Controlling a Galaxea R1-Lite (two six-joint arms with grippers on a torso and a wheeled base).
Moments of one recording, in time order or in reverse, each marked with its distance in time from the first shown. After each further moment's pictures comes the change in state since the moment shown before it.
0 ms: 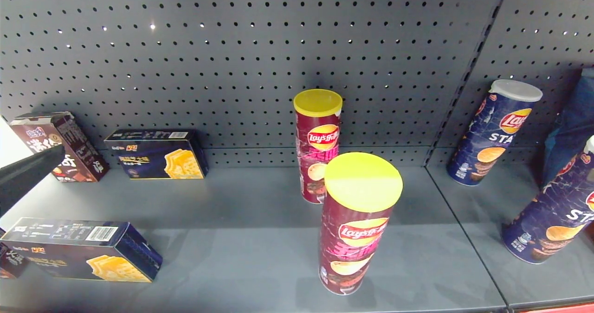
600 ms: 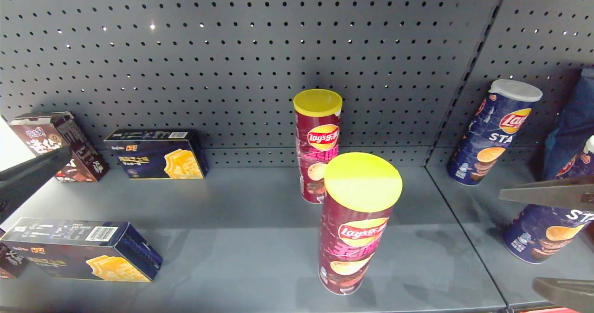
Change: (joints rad) left arm 0.000 0.013 -0.001 -0.001 0.000 -0.002; right arm 0.151 0.167 -0.027 -0.002 -0.077 0.000
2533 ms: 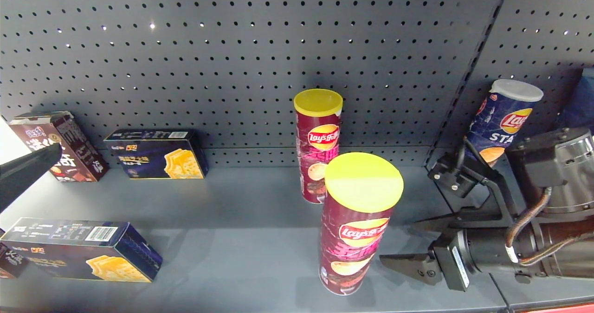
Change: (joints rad) left arm 0.006 -0.021 0.007 -0.003 -0.005 -0.039; right arm 0.000 0.400 0.072 -0.138 -0.300 0.123
